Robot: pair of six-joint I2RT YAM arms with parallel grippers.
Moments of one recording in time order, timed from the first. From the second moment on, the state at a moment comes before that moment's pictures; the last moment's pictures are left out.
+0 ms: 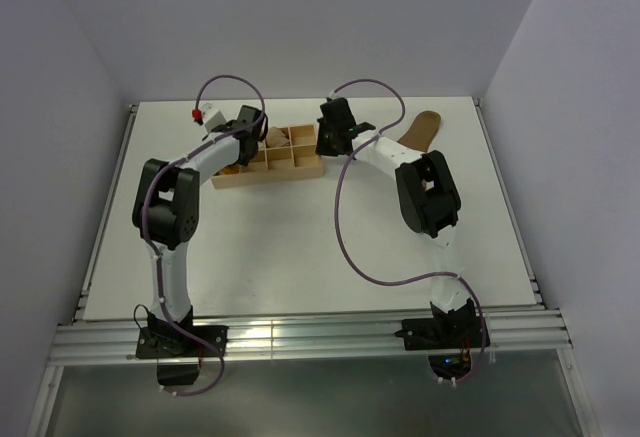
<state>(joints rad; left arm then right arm) -0.35 2.07 1.56 -0.53 -0.82 -1.07 0.49 2.23 1.75 -0.29 0.04 0.50</state>
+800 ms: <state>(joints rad) -0.28 2.08 1.63 -0.66 -0.59 -1.10 0.49 2.23 1.75 -0.29 0.04 0.52</state>
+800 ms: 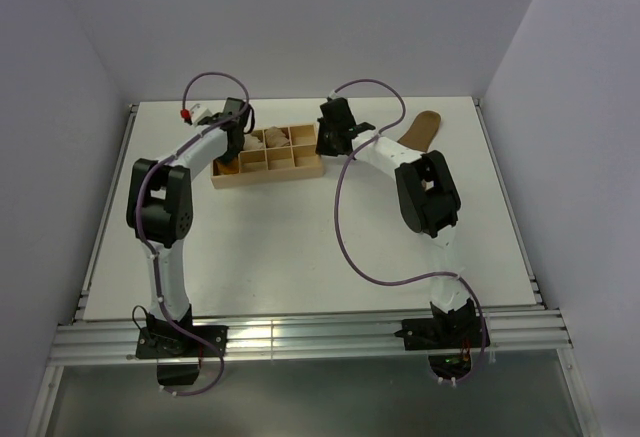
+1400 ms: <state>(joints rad) -0.27 2.11 1.68 -0.78 -0.55 -1.19 0.49 2.27 1.78 -0.24 0.07 0.52</state>
